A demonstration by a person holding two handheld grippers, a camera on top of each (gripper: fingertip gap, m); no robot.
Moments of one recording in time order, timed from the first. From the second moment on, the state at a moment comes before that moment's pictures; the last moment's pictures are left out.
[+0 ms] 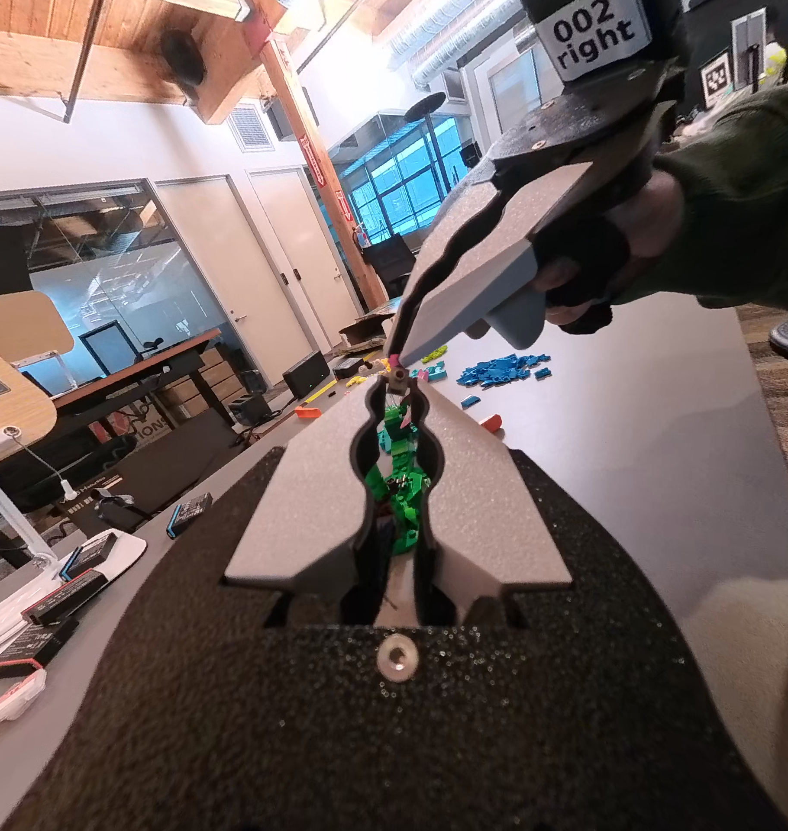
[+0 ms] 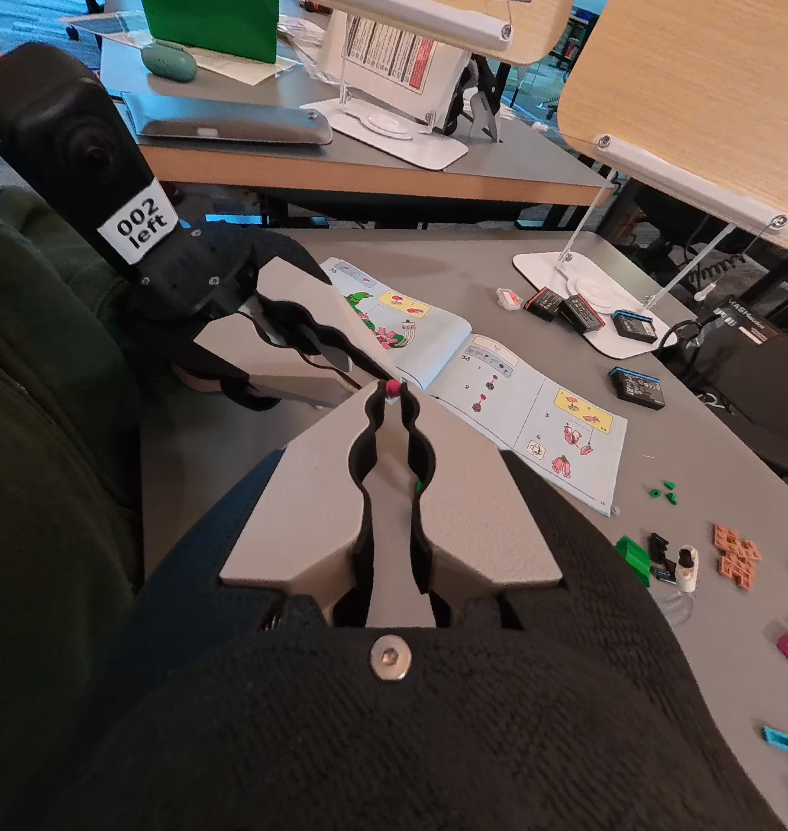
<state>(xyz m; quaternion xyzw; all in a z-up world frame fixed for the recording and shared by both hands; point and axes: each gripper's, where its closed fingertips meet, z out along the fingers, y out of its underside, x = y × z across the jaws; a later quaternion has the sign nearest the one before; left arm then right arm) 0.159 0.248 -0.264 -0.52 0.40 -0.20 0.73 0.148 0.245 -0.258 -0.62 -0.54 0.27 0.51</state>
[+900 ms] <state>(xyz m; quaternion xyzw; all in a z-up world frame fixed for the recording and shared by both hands) 0.155 0.240 -0.250 -0.51 0.34 -0.38 0.70 0.151 0.240 -0.243 -0.56 -0.58 0.27 0.52</state>
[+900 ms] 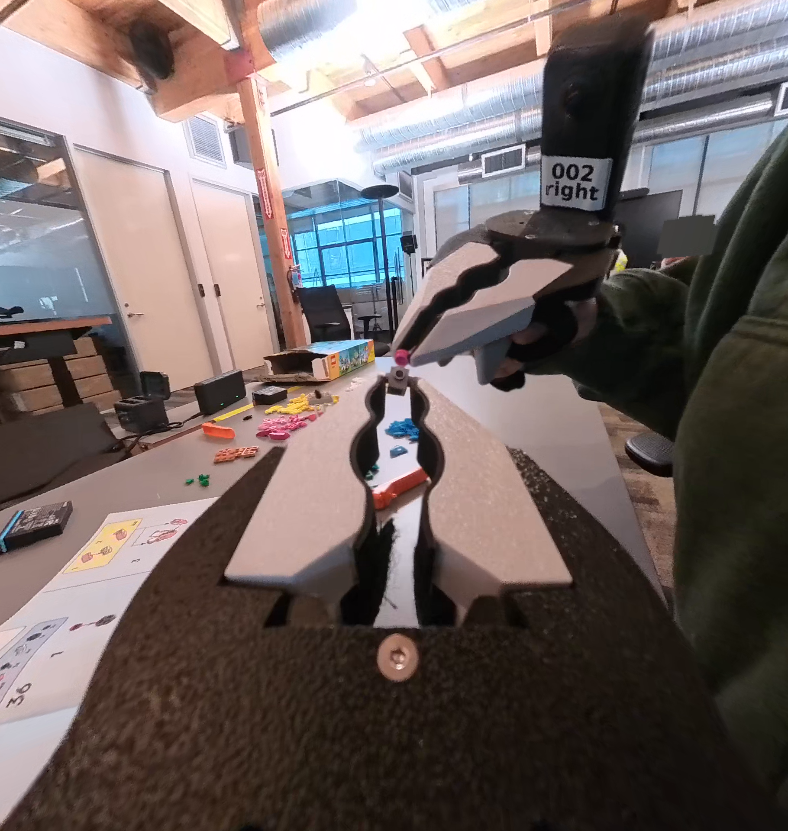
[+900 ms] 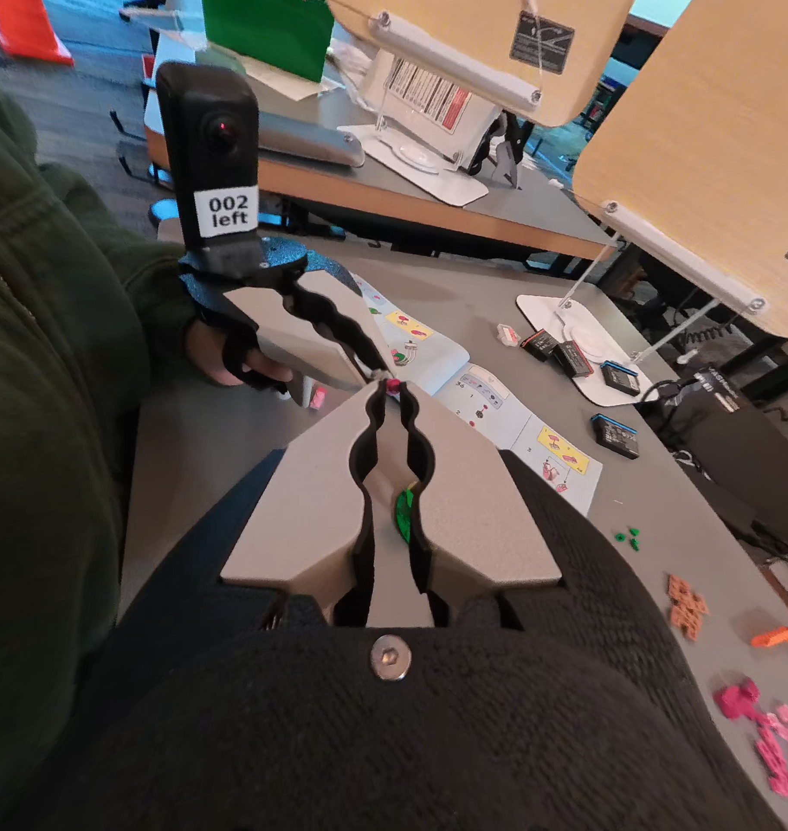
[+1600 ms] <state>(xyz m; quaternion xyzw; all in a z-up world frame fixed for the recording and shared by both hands) 0.151 0.236 -0.223 -0.51 0.25 -0.59 0.58 0.141 0.236 -0.217 -0.43 -0.74 0.15 0.49</state>
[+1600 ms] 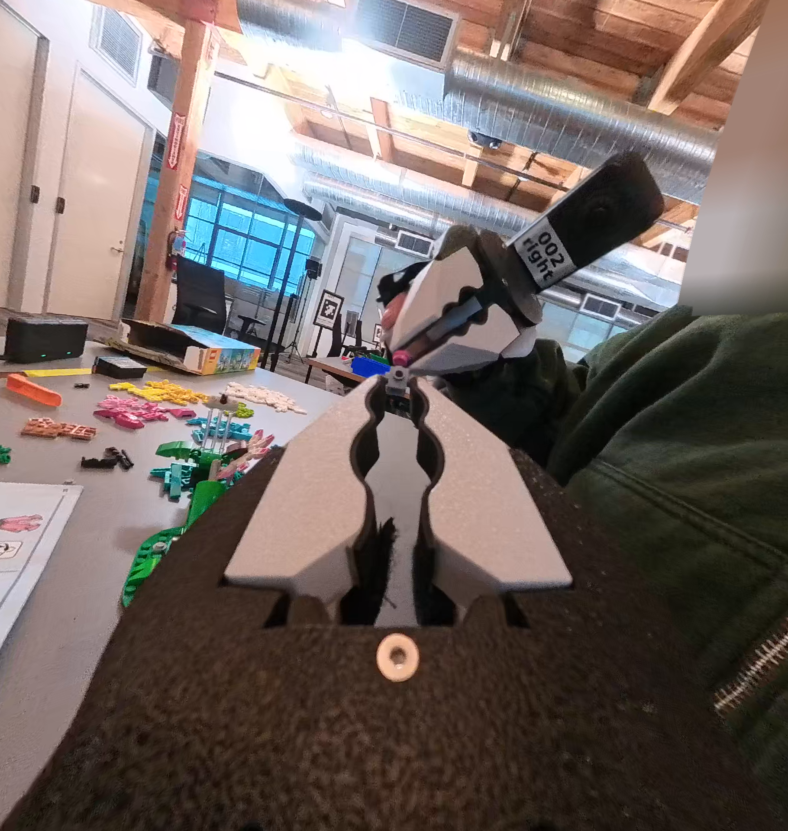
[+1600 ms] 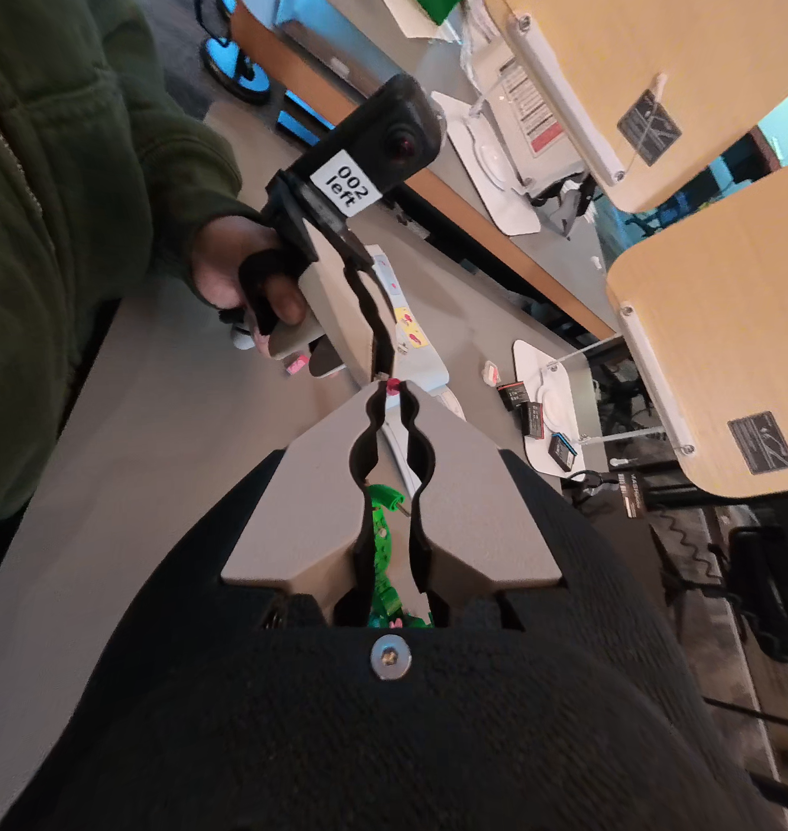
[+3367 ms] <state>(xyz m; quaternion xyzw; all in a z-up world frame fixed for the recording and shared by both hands) 0.139 0.246 -0.224 -0.50 0.18 -0.64 0.56 0.137 0.241 -0.214 -0.45 -0.71 0.14 0.52</state>
